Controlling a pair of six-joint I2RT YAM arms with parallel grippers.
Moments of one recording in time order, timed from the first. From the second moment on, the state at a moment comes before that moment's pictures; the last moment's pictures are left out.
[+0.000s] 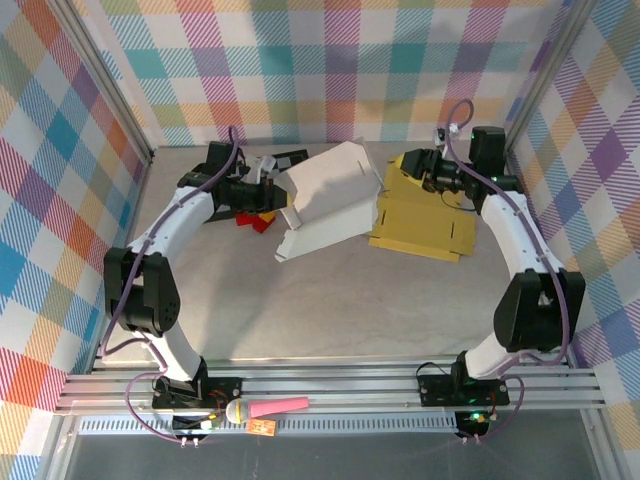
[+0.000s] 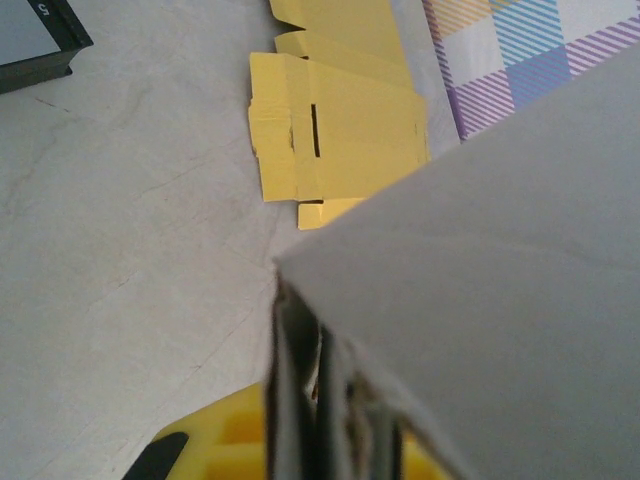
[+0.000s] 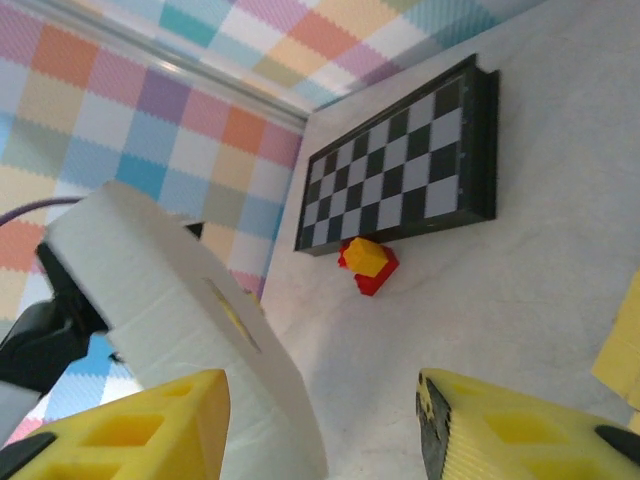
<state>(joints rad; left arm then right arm) -0.20 1.74 1.47 -0.65 0.81 -0.26 0.02 1.59 1.40 -0.36 -0.97 0.56</state>
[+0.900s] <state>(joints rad) -0.19 1.83 1.52 -0.68 0.89 -0.26 0.11 1.75 1.55 -0.40 -1.15 0.40</state>
